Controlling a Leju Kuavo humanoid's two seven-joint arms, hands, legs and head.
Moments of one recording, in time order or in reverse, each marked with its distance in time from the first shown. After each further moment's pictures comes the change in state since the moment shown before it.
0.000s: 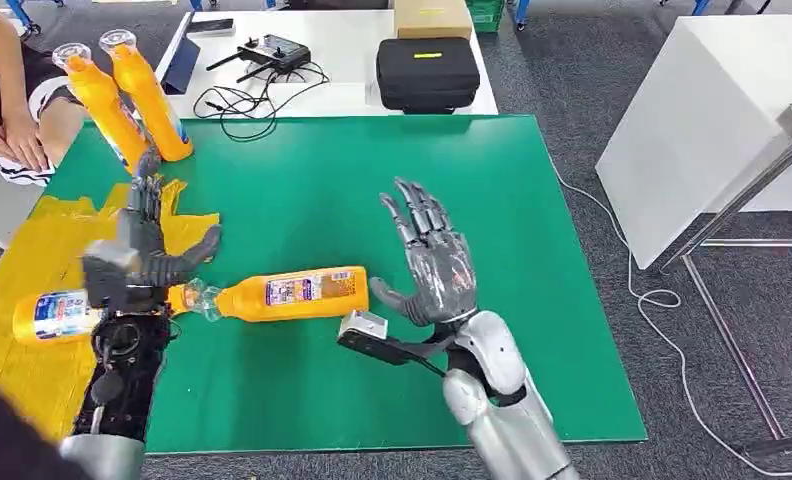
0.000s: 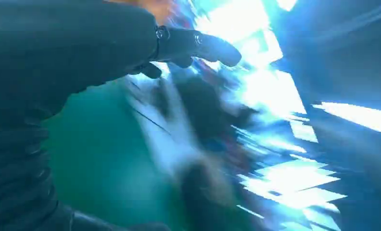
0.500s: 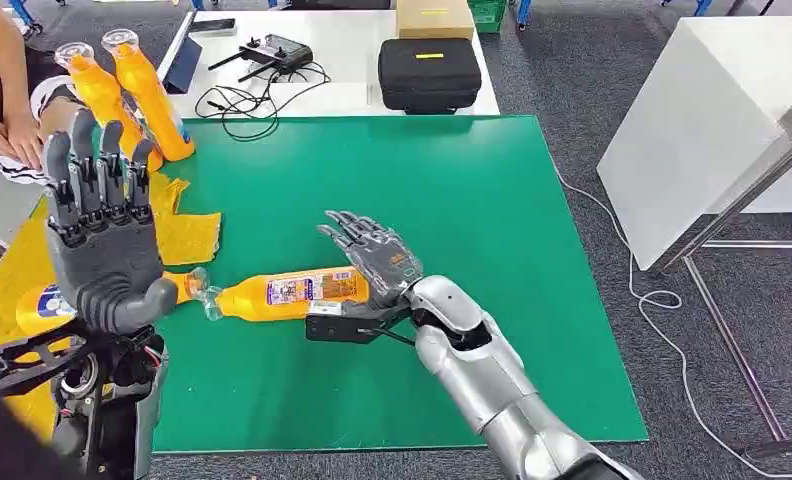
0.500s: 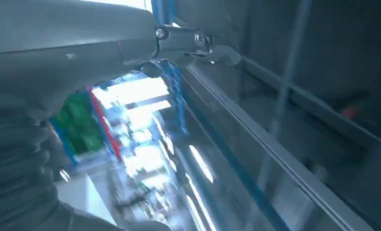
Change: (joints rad) left arm 0.107 -0.106 -0.056 -0.478 0.167 -0.367 -0.003; right arm -0.254 0.059 0.046 0.430 -0.039 0.284 -0.078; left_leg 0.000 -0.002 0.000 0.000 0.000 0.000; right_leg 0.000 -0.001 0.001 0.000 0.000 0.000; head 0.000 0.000
